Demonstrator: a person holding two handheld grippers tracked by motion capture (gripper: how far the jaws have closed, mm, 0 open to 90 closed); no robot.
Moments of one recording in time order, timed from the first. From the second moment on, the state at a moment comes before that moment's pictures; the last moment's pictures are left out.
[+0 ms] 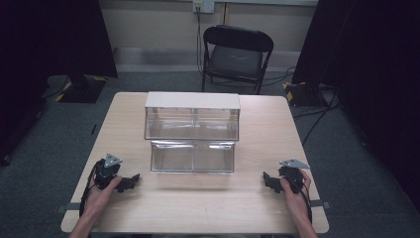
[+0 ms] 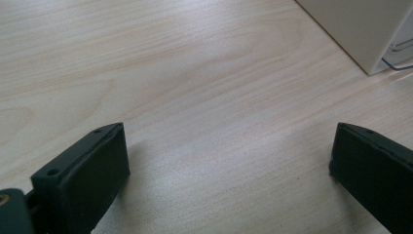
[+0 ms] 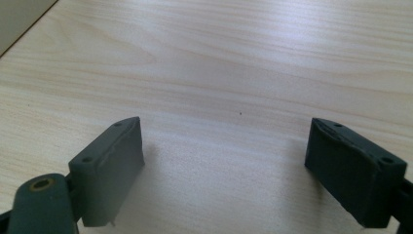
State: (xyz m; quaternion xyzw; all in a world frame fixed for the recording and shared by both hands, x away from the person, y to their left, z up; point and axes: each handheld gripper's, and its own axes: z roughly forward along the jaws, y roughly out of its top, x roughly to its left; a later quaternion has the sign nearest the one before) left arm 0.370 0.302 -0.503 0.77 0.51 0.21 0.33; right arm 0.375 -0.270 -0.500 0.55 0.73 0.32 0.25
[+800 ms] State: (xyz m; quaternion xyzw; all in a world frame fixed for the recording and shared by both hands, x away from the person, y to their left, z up) left arm 0.356 0.296 -0.484 0.75 0.49 0.24 0.38; right arm 0.375 -0.270 -0.500 0.55 0.73 0.32 0.25
